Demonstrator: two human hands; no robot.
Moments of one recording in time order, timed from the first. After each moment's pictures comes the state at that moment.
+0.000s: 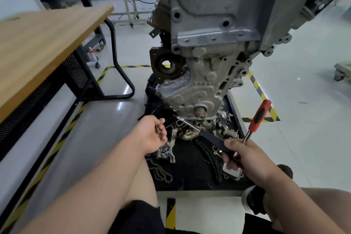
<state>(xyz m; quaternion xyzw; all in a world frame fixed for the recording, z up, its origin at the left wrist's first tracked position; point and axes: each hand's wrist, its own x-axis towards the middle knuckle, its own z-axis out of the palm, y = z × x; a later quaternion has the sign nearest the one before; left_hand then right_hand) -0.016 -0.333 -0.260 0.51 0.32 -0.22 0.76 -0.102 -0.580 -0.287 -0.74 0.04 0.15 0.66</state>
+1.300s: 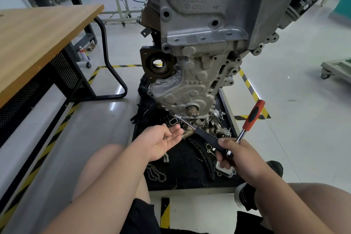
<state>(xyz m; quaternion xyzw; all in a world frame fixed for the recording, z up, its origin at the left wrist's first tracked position) -0.025 -0.359 -0.284 0.46 0.25 -0.26 0.81 -0.107 -0.580 -0.286 -0.72 0.06 0.13 0.67</state>
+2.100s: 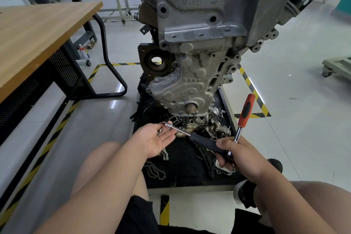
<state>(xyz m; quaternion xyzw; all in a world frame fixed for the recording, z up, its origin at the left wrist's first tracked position) -0.021 -0.354 -0.287 0.46 0.30 -0.25 0.79 -0.109 -0.585 -0.279 -0.77 0.02 0.16 0.62</state>
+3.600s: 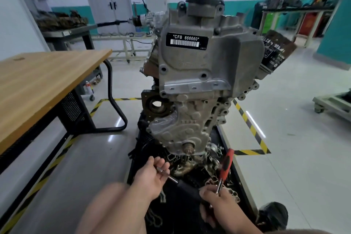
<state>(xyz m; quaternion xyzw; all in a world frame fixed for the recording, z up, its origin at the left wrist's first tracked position) -0.015 -0.366 -0.296 0.42 0.35 -0.11 0.83 -0.113 -0.554 -0.290 -0.72 0.12 0.19 0.66</state>
